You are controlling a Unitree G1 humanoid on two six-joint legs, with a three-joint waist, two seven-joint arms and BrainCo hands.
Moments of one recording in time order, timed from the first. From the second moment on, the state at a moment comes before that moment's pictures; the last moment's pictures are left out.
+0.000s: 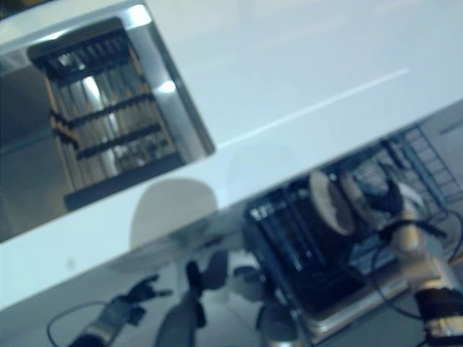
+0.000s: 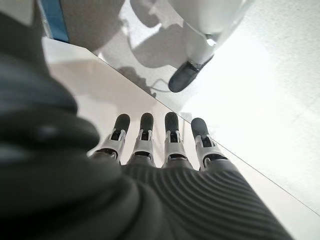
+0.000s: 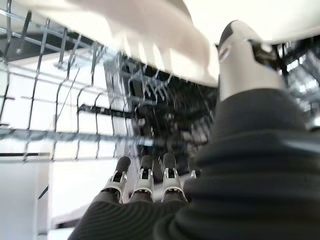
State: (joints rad) left arm -0.09 0.41 -0.29 0.92 0.05 -0.05 -0.03; right arm -0.13 -0.82 -0.05 0.31 -0.27 -0.01 -0.21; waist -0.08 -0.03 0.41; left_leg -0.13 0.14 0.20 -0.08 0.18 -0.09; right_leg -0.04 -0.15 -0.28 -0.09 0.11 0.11
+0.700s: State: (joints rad) left arm -0.03 0.33 -0.27 1.11 0.04 -0.08 0.01; right arm 0.12 -0.54 -0.43 0.22 0.50 -0.35 -0.53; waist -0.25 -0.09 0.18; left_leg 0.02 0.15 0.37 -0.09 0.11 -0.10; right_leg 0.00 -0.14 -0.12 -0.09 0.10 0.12
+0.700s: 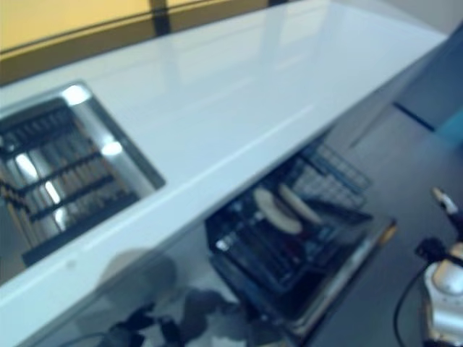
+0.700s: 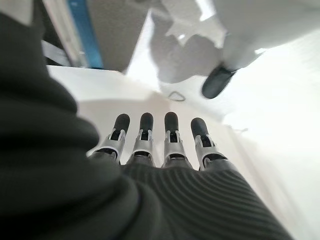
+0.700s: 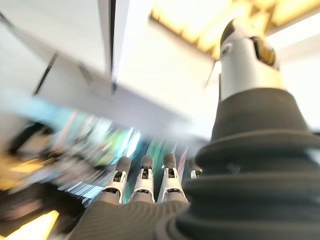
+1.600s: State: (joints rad) left arm -0.09 0.23 -0.37 1.03 0.01 -0.07 -0.03; right arm -0.04 -0.50 -0.29 1.03 0.97 -0.24 0.01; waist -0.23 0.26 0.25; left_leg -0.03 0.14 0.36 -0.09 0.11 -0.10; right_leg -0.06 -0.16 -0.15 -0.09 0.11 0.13
